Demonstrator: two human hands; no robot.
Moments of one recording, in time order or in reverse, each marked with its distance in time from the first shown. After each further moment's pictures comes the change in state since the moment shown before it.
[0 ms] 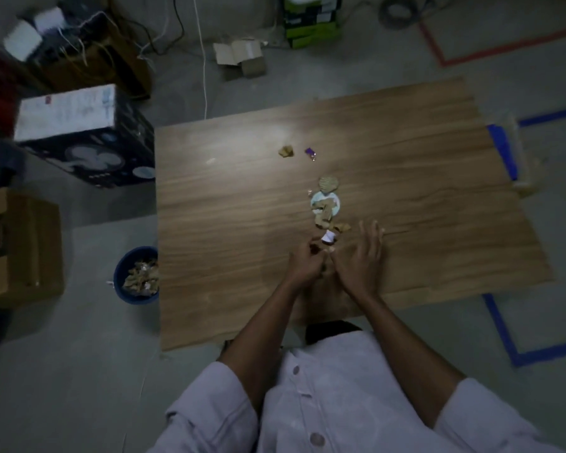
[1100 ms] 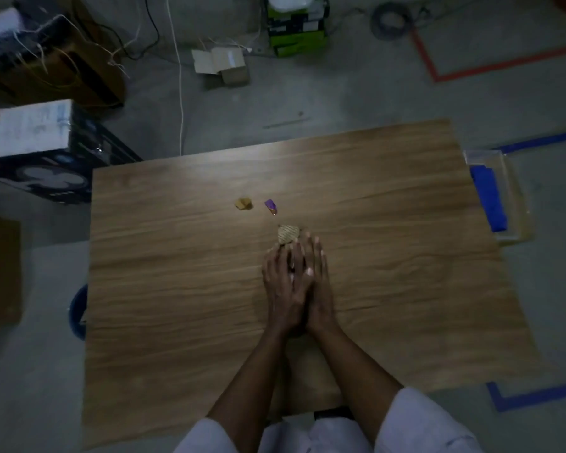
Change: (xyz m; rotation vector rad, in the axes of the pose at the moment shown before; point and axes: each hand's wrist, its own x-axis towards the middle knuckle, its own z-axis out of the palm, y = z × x) left_hand 0.117 0.020 0.071 0.278 0.331 0.358; right_hand 0.122 0.012 0.044 -0.562 -0.203 -0.421
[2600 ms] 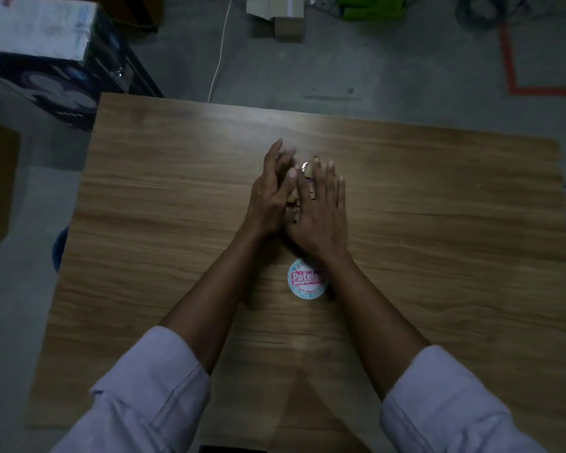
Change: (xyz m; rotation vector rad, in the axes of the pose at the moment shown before) left_hand 0.175 -0.028 -0.072 -0.368 0.073 0.048; right_hand 0.161 -0.023 0.010 0.175 -0.048 -0.185
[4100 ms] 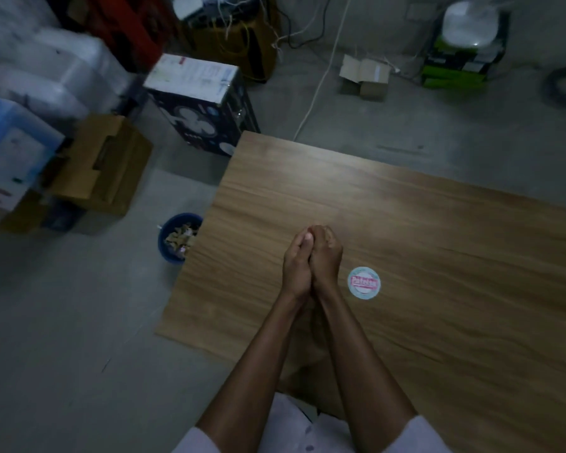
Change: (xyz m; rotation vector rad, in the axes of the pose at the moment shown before) left_hand -0.157 0.103 -0.061 -0.505 0.469 -0.410; right_hand -0.070 -0.182 -0.103 1.340 -0.029 0.564
